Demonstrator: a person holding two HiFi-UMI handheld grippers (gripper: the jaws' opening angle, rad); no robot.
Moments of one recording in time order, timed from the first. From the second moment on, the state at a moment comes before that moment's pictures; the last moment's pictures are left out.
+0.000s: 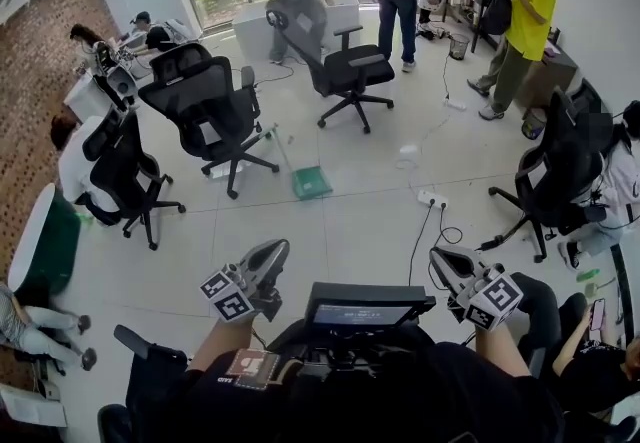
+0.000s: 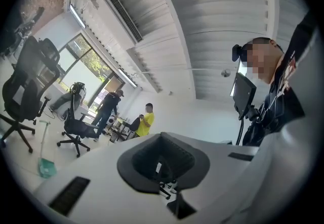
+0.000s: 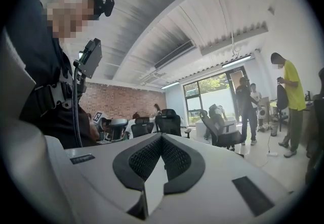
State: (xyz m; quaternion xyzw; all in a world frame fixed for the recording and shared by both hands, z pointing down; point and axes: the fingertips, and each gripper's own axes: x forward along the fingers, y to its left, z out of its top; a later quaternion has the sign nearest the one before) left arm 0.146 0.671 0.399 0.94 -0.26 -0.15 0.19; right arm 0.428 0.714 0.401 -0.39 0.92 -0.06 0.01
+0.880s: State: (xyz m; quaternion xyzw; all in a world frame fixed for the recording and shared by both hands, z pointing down) left arm -0.184 0.765 0.380 0.93 -0.30 -0.15 0.13; right arm 0.098 0.744 0.368 -0.34 0.93 -0.11 0.05
